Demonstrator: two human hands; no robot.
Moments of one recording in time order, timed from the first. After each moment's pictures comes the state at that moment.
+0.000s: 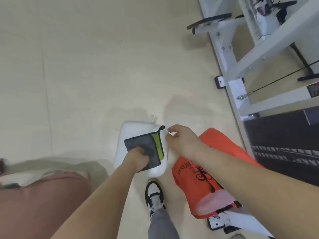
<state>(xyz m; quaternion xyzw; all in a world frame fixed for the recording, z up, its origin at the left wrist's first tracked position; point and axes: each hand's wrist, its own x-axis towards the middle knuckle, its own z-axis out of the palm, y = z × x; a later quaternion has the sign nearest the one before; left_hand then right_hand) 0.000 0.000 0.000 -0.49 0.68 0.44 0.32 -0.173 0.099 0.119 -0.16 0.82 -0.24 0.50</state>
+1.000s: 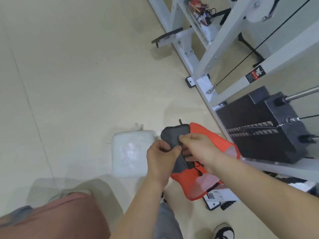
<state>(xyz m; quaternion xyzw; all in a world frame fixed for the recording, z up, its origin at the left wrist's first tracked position) -0.072 0.103 0.197 -0.51 0.51 0.69 0.01 -0.176 0.191 0.242 0.13 0.77 -0.39 0.49</state>
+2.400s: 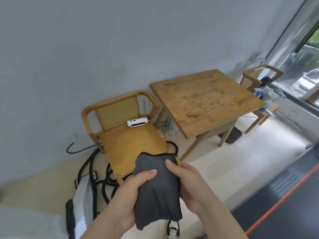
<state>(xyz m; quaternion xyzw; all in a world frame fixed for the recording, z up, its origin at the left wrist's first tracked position) -0.022 0.910 0.662 0.03 0.47 0.57 0.67 0.122 1.022 0.661 0.45 0.39 -0.79 -0.17</state>
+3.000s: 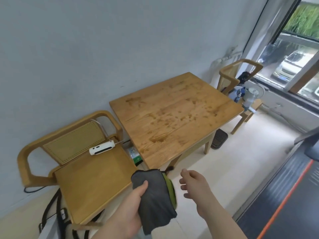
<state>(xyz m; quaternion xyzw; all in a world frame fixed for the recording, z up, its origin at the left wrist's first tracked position) 0.066 1.224 0.586 -0.11 0.57 0.47 0.66 0.235 1.317 0.595 0.64 0.44 -0.60 -0.19</state>
